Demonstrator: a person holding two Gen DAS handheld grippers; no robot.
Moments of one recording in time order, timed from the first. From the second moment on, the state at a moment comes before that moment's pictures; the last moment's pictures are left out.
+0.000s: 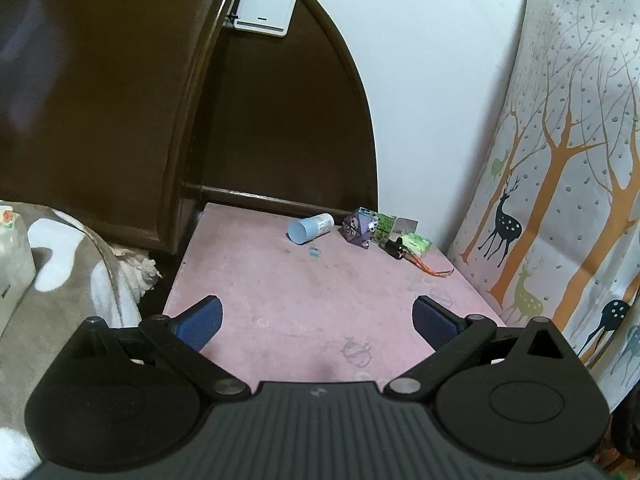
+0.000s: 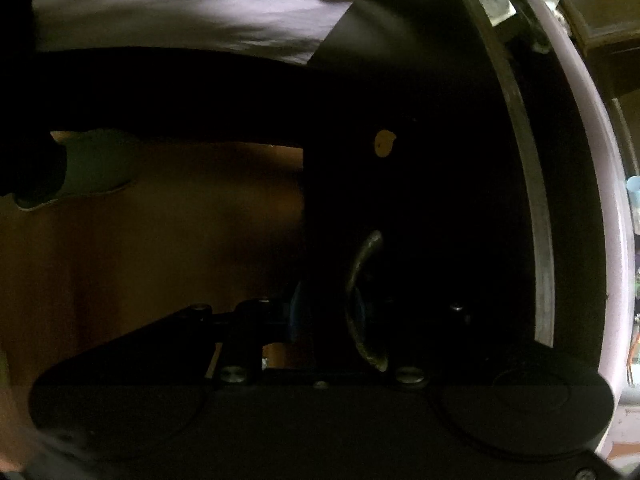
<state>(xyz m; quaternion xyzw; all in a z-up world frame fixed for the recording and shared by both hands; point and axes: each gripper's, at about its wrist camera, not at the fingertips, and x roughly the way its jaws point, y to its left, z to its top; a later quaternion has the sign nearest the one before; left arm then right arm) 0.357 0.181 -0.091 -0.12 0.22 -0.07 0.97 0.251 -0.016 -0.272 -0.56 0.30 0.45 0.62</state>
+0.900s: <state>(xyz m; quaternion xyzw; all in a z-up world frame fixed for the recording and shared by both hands) 0.357 0.165 -0.094 -0.09 0.24 -0.07 0.96 0.156 -0.038 -0.271 -0.56 0.29 0.45 0.63</state>
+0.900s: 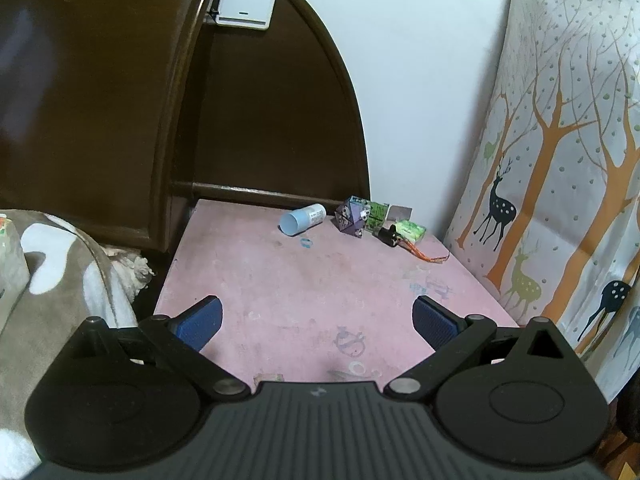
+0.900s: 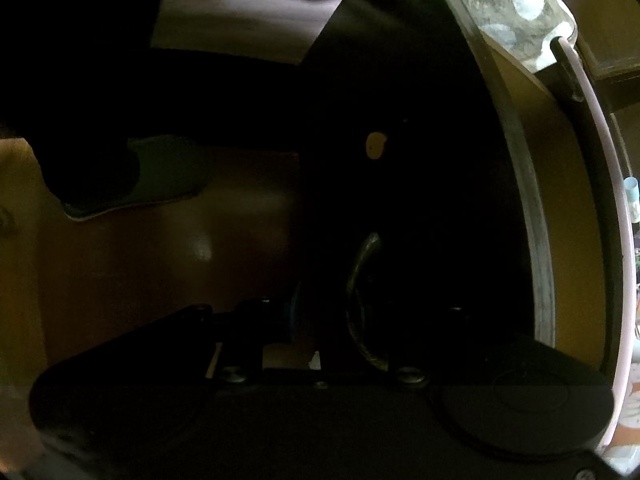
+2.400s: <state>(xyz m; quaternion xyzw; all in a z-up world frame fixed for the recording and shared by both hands) 0.554 -0.045 -0.115 0.03 0.28 -0.08 0.96 0.202 0.009 -0.294 -0.51 0.28 0.45 0.67</state>
